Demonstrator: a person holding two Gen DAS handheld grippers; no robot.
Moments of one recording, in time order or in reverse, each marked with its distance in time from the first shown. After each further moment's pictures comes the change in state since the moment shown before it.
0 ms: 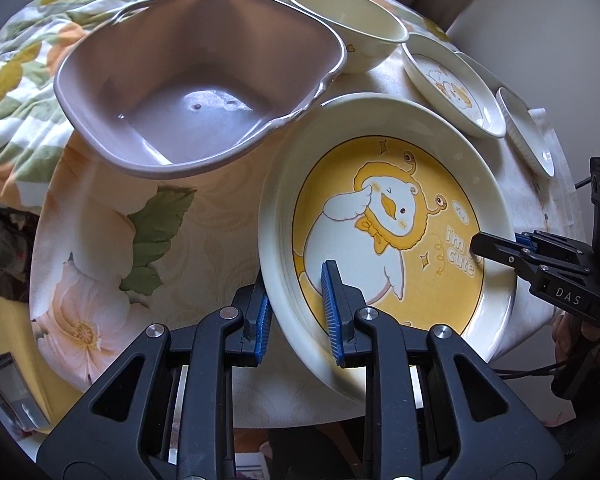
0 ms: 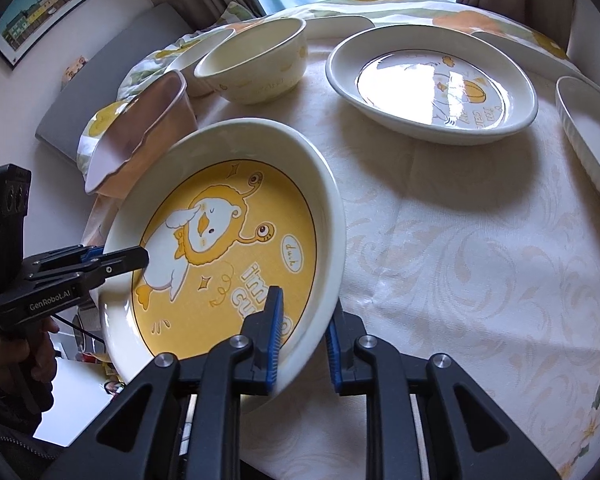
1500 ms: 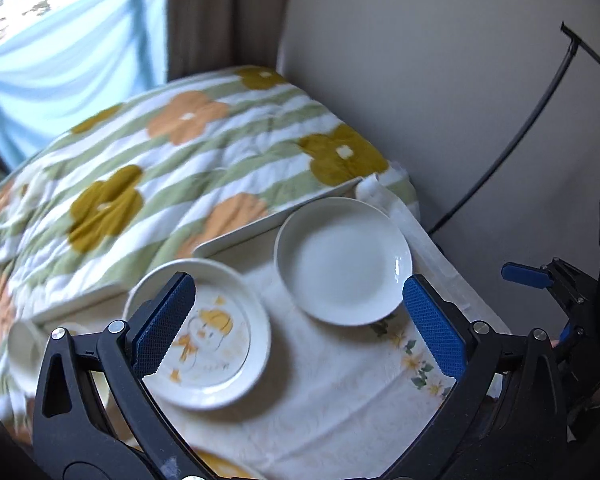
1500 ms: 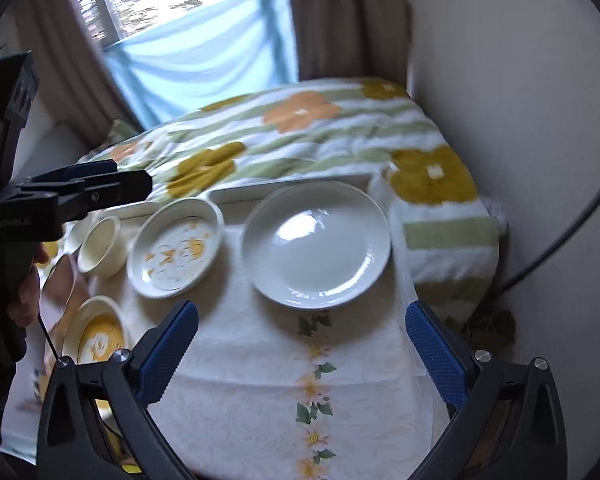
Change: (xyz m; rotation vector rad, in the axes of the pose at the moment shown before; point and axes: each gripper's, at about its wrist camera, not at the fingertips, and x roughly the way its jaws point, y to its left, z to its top) left arm -0.009 -0.345 0.209 0.580 -0.129 -0.191; right arm -0.208 -0.174 0.004 0.301 -0.289 -0.310
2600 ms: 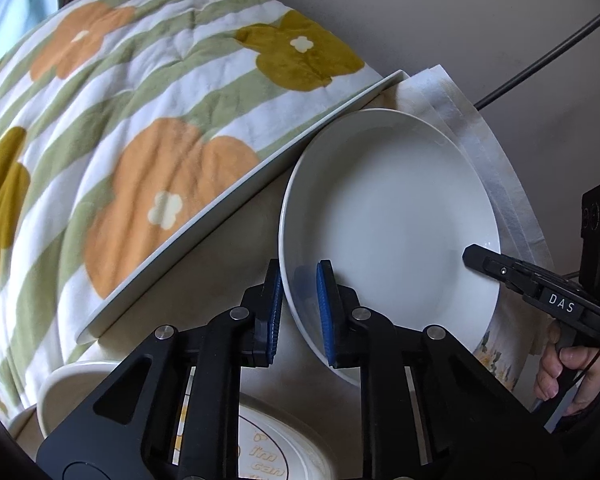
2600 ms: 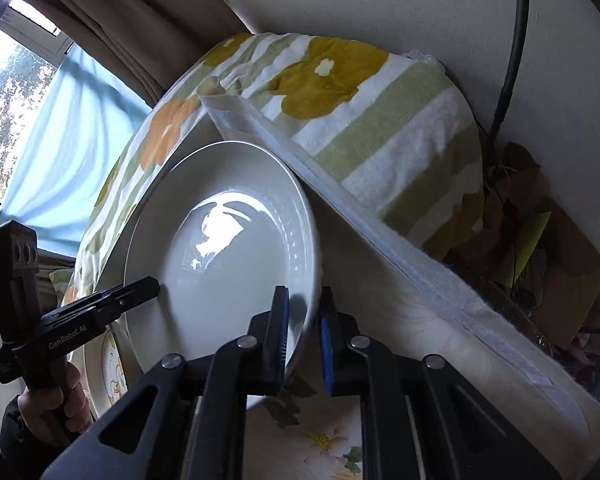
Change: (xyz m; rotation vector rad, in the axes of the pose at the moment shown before) left arm 0.207 0.045 0.013 0.123 0.341 -0.249; right arm 0.124 -0.072 -0.015 0.671 0.048 -0.067
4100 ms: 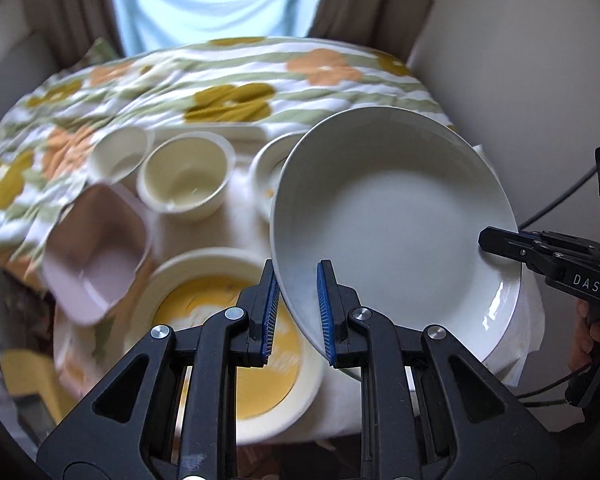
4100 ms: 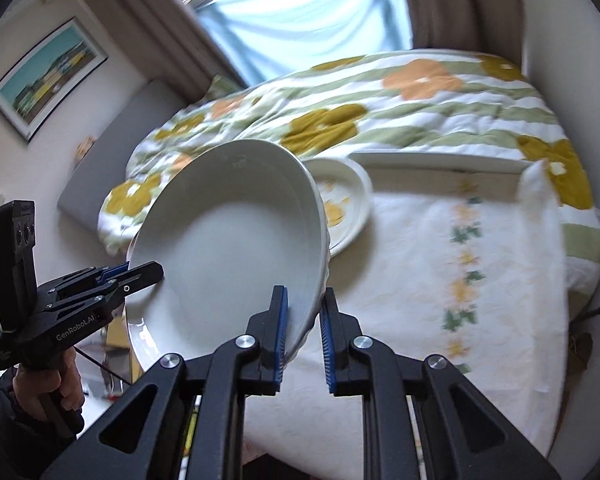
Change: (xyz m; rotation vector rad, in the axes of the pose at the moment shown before) left arm -0.225 -0.100 -0.290 -0.626 -0.377 0.476; right arm -0.106 0.121 -0.095 -0.878 0.223 0.387
